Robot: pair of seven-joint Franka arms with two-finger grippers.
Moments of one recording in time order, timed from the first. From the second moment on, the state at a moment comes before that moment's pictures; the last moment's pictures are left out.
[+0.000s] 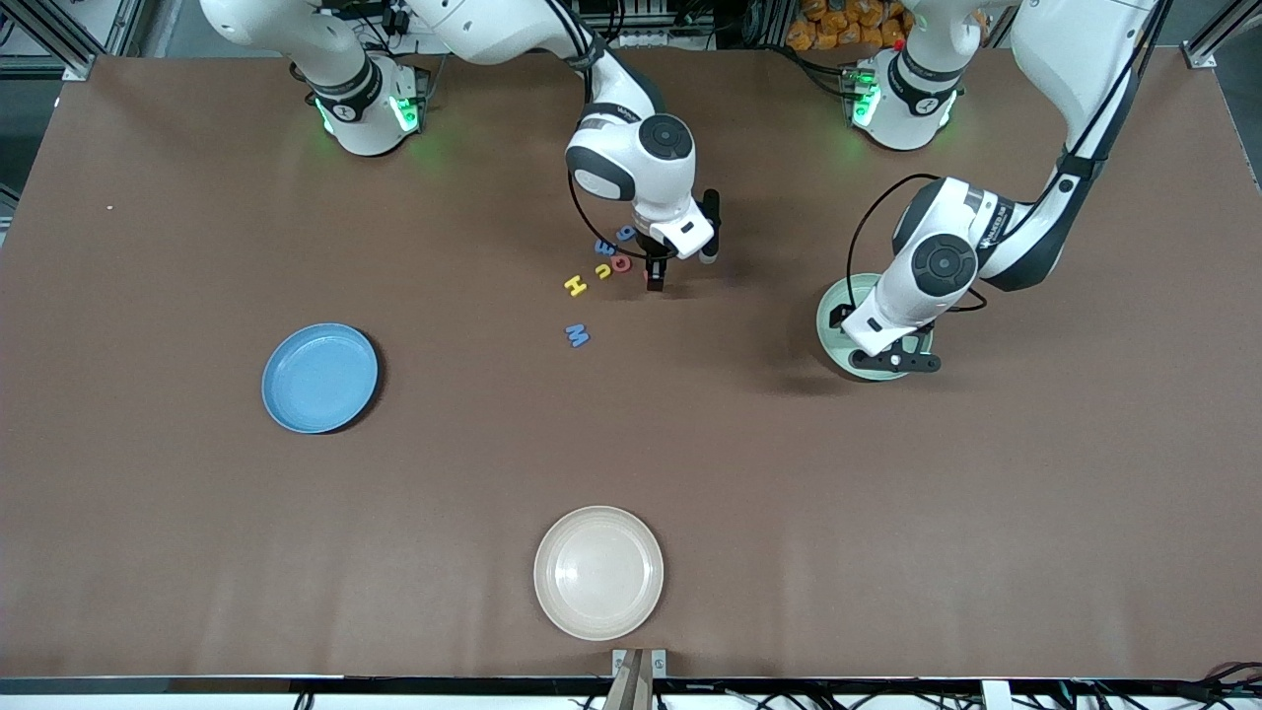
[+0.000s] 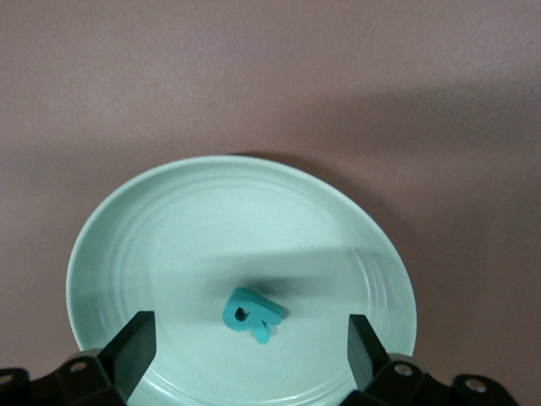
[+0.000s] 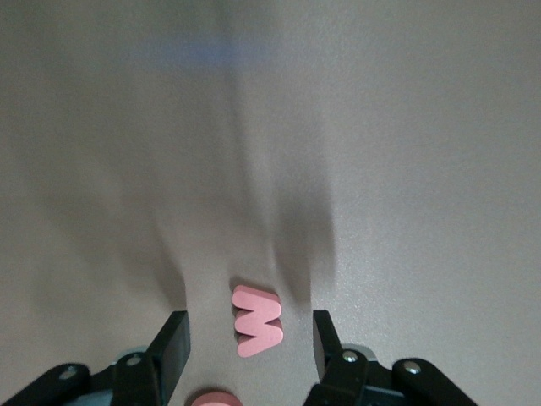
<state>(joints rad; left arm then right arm) 0.10 0.31 -0.41 -2.25 0.25 2.36 -0.39 0.91 0.66 0.13 -1.76 -0.19 2.41 -0.35</state>
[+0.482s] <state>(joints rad) 0.10 0.32 -0.42 -2.21 0.25 2.36 -0.39 0.91 0.67 0.13 -1.76 -0.20 2.41 -0.35</state>
